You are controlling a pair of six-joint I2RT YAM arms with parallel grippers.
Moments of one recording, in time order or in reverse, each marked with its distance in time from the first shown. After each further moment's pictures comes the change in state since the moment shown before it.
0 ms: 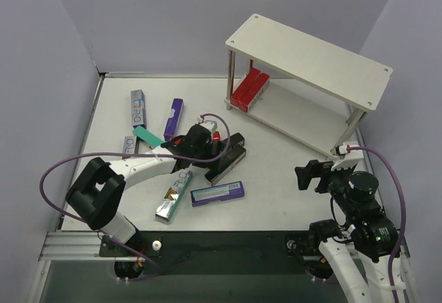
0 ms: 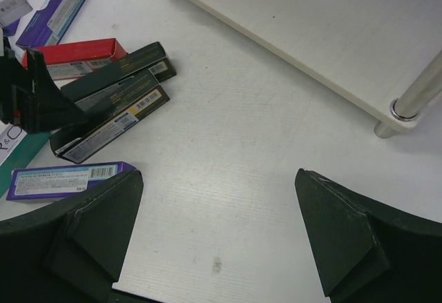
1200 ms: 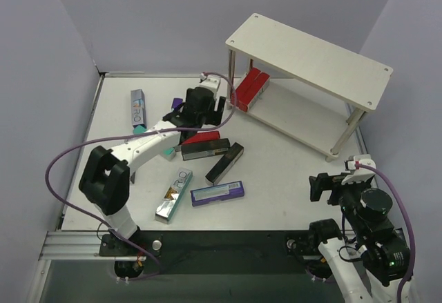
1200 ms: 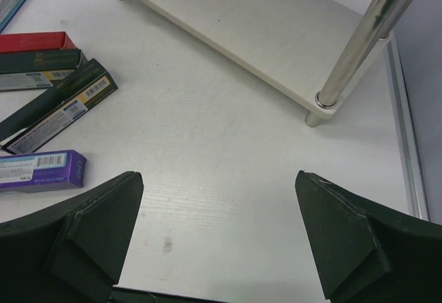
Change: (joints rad) left arm 0.005 0.189 0.476 0.072 -0.273 0.284; right arm 0.000 -0.098 0.098 -0.166 0.132 -0.136
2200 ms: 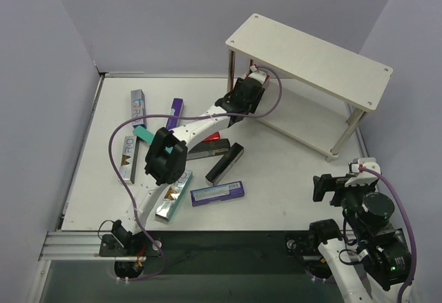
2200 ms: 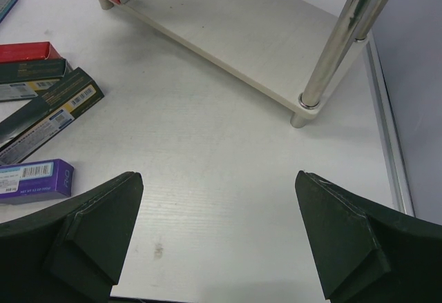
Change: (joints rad) left arm -0.087 0.615 0.744 -0.144 -0.098 0.105; right arm 0.000 -0.018 0.000 0.000 0.048 -0.002
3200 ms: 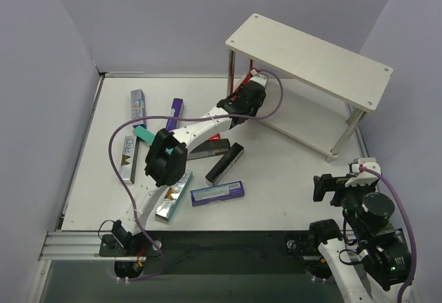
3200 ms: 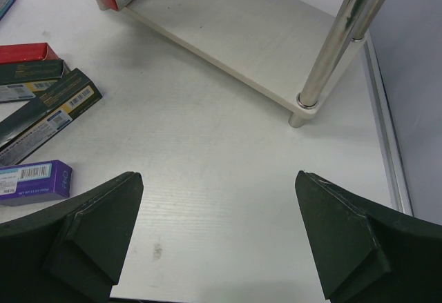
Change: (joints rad) left arm -0.025 -0.018 -0.006 -0.097 0.014 -0.103; right arm 0.000 -0.001 0.000 0.000 0.005 0.001
